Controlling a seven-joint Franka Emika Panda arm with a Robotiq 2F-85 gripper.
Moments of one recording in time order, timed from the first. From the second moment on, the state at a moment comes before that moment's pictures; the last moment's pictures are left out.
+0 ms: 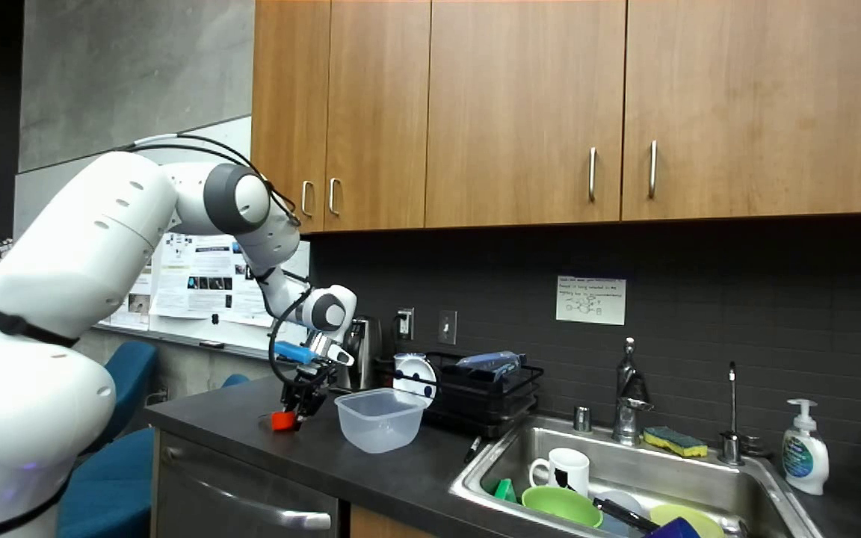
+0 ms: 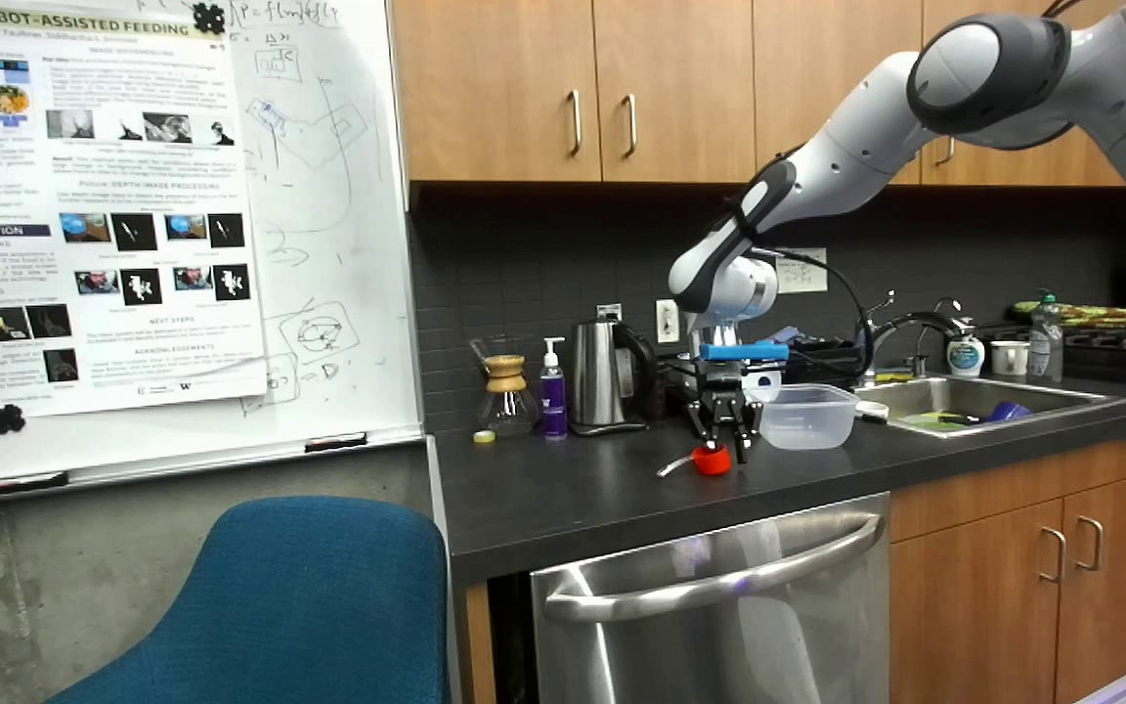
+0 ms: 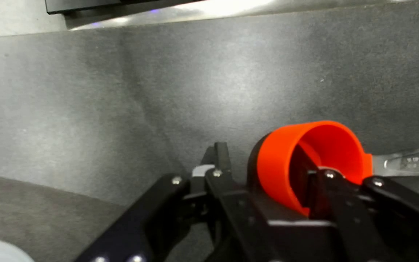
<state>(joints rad) 0.09 0.50 0.06 -1.77 0.19 1.93 0.24</state>
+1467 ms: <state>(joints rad) 0.08 0.46 0.05 -1.78 0.19 1.92 0.25</state>
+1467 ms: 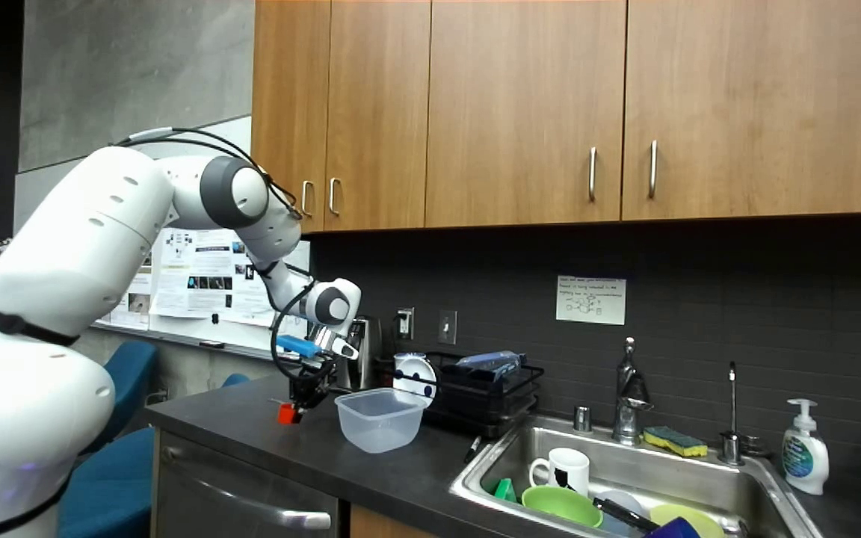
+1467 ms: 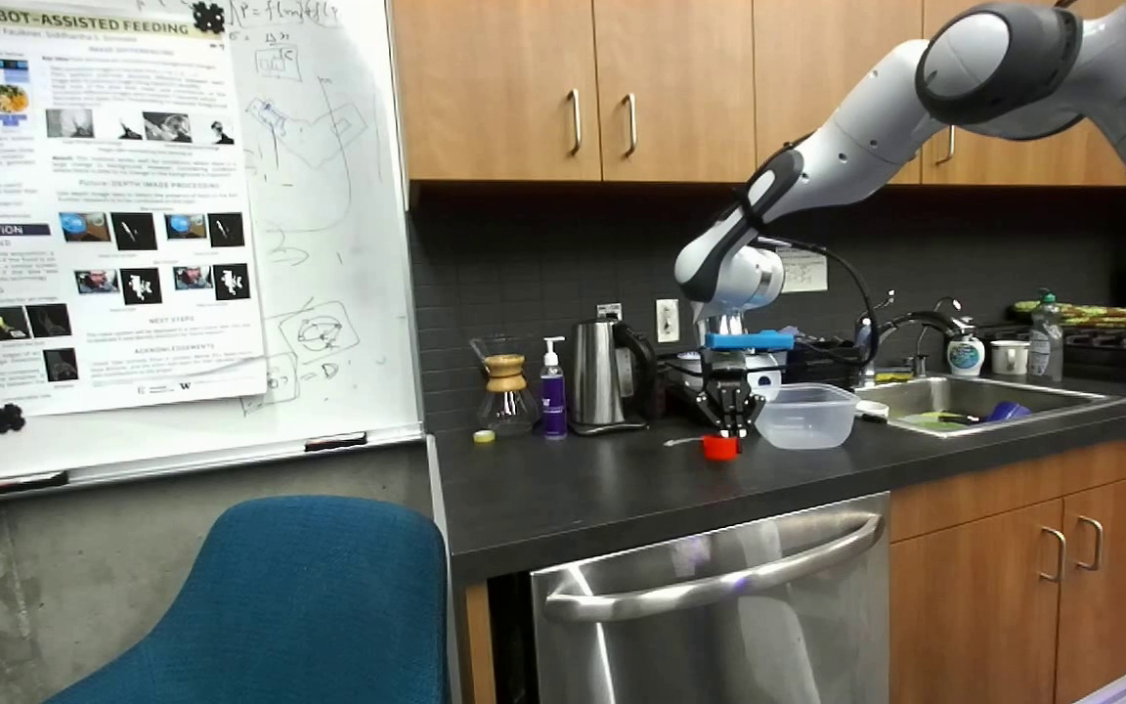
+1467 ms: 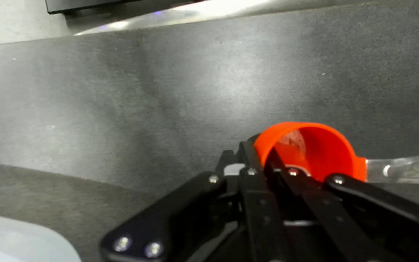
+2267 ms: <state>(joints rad) 0.06 0.23 0.03 -1.98 0.30 1.94 0.27</state>
